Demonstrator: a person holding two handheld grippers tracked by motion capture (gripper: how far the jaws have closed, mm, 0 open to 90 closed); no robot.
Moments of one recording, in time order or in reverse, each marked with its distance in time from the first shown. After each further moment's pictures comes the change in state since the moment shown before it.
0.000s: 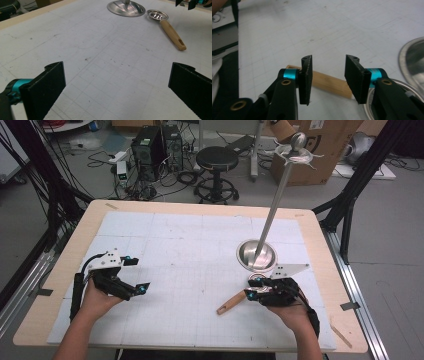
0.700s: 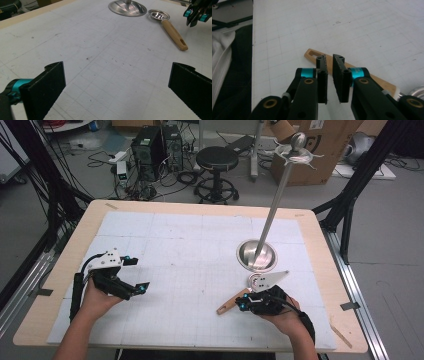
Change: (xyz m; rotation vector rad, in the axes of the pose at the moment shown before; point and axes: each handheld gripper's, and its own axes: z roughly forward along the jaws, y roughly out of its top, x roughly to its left) left arm 0.002 -0.001 0.000 0.005 0.004 -0.004; right arm 0.021 -0.005 0.028 0.143 0.099 -0.110
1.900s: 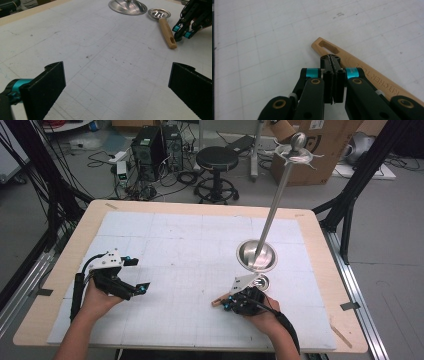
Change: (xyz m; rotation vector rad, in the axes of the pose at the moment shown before) left arm 0.001 -0.002 0.002 0.007 -0.001 -0.004; right arm 0.009 0.019 0.052 0.140 -0.093 -0.010
